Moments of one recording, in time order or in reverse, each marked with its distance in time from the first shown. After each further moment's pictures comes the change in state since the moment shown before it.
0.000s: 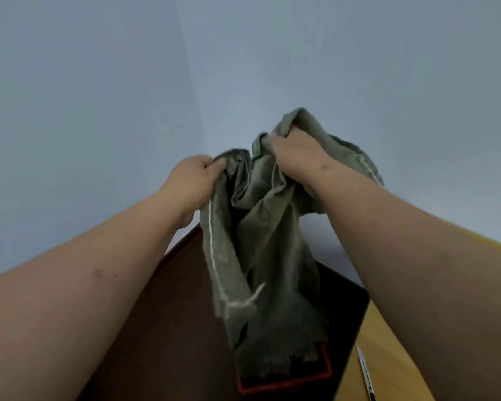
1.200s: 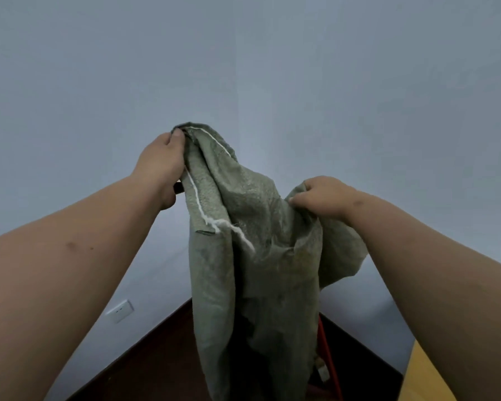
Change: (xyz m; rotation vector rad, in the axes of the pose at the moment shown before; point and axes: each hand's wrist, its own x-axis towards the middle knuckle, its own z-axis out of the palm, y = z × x) left_hand -0.017 0.069 -0.169 -0.415 0.340 0.033; right_hand -0.042 -0.092 -0.025 -0.447 -0.307 -0.138
